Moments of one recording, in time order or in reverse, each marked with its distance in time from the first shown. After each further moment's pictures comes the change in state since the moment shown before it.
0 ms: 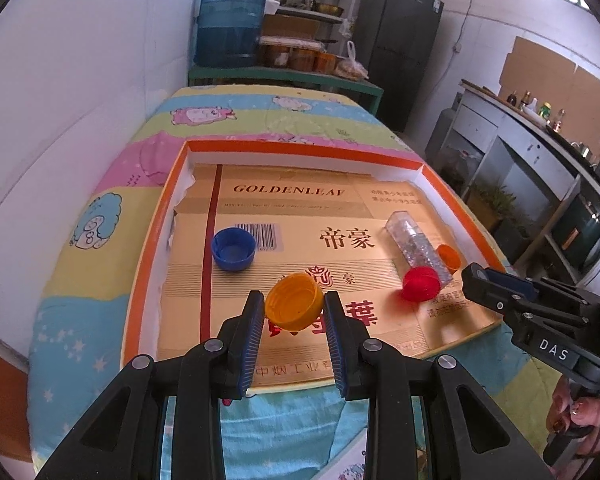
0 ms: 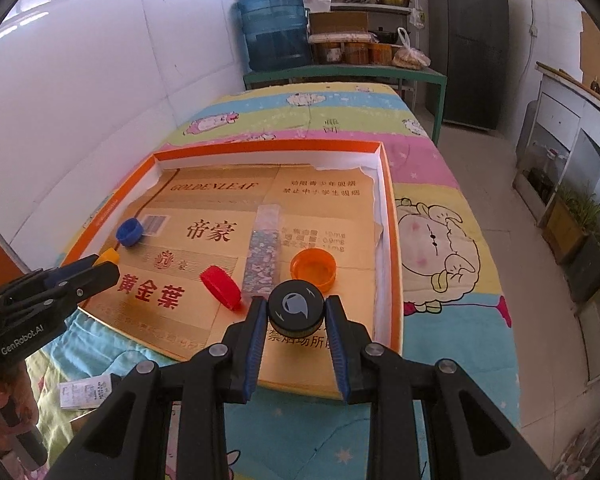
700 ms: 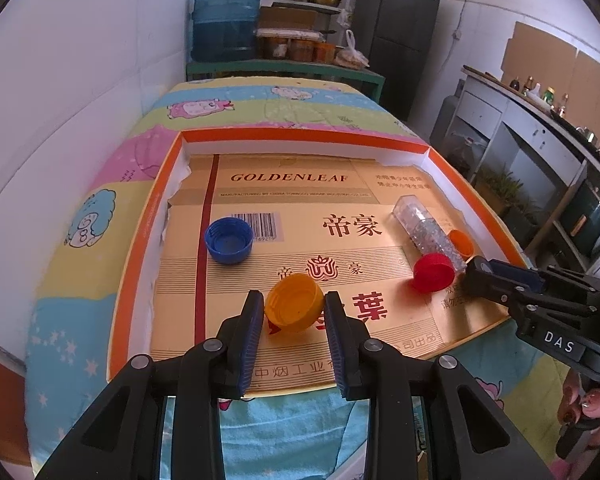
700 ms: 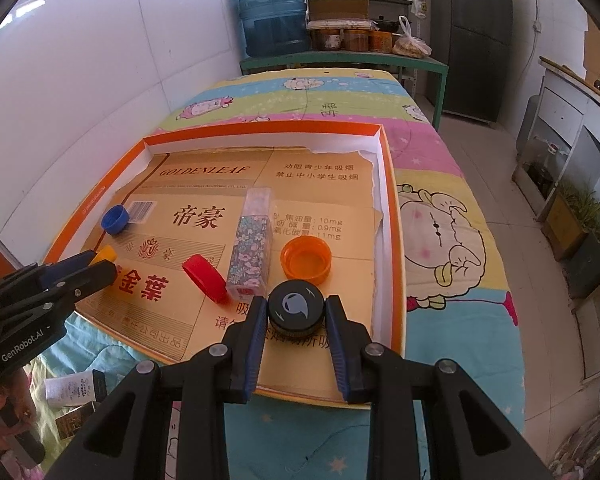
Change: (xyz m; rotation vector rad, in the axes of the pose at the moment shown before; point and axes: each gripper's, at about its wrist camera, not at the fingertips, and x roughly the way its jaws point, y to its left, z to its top) left arm 0.012 -0.006 -0.004 0.034 0.024 0.032; right arm 0.013 -0.003 -0.001 -0.010 0.044 -0.015
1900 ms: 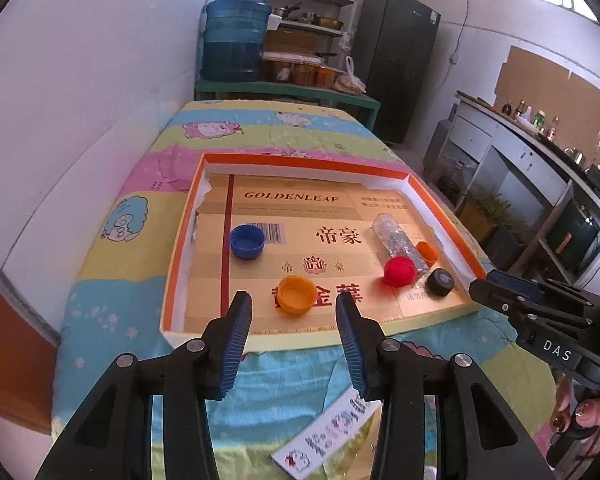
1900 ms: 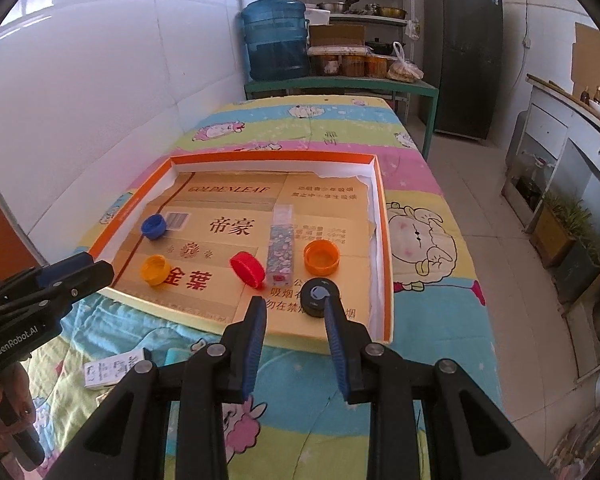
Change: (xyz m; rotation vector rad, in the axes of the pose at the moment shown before) left arm -0.066 0.011 -0.015 -0.038 -0.078 -0.035; right arm -0.058 0.022 -0.015 -0.003 -0.079 -0.022
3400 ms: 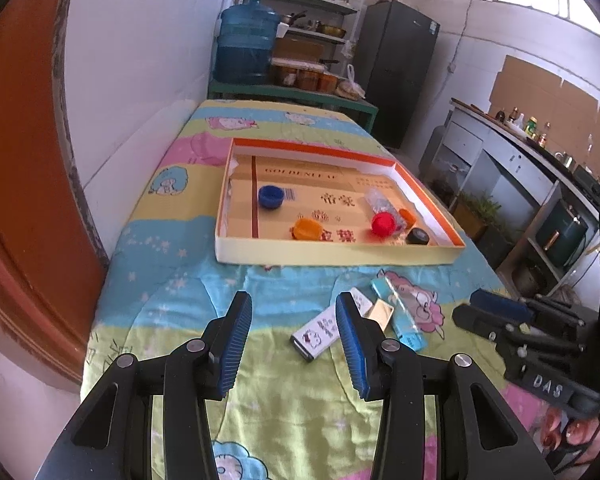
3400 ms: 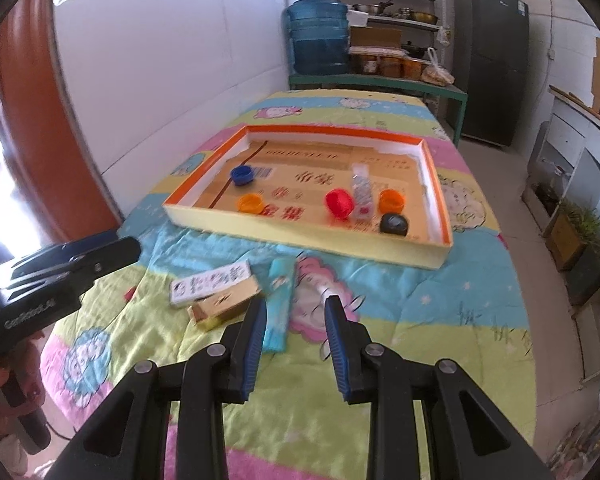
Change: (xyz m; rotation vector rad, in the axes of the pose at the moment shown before) left arm -0.084 0.016 -0.062 -0.025 -0.014 -0.013; right arm -0.058 0.064 -0.065 -0.074 0.017 0.086
